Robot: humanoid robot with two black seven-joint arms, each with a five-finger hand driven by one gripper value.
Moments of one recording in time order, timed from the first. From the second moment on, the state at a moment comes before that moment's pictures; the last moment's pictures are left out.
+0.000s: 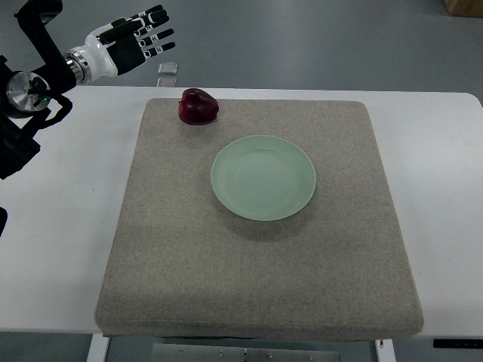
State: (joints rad) left arm -1.10 0.33 -0.66 -0.42 -0.16 -0.47 0.21; right arm -0.01 0.00 -0.12 0.13 -0.01 0.15 -0.02
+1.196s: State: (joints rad) left arm -1.31 0.34 -0.44 -0.39 0.81 -0.49 0.00; right arm -0.01 0.00 -0.12 0.13 -0.01 0.15 -0.02
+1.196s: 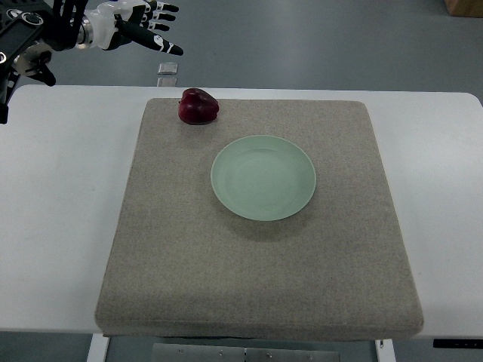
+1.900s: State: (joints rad) left arm -1.38 0.22 -0.12 -0.47 1.19 -0.41 -0.11; right arm -0.01 0.00 -0.12 0.13 -0.01 0.15 -0.02
